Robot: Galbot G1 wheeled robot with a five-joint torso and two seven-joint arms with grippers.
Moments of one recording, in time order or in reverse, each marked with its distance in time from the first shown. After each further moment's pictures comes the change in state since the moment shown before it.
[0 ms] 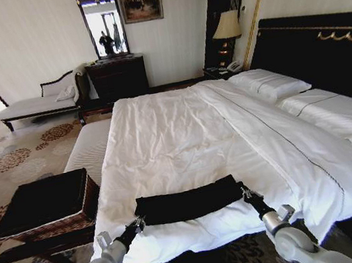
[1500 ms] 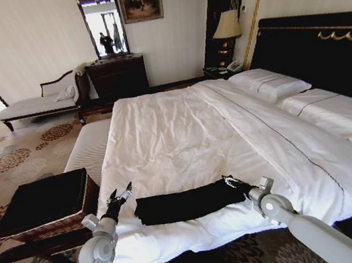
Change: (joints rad) left arm -0.174 -0.240 -0.175 0.047 0.070 -0.045 -0.081; right arm 0.329 0.015 -0.049 -0.091 0.323 -0.498 0.069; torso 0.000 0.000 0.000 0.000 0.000
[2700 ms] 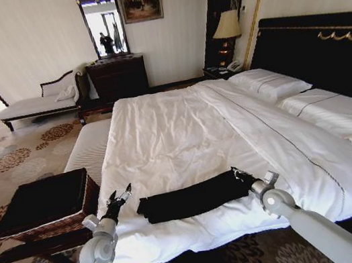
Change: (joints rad) left arm -0.005 -0.004 0.009 0.026 0.014 -0.010 0.003; right arm 0.064 0.019 0.036 -0.068 -0.040 0.125 -0.037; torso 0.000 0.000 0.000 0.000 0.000
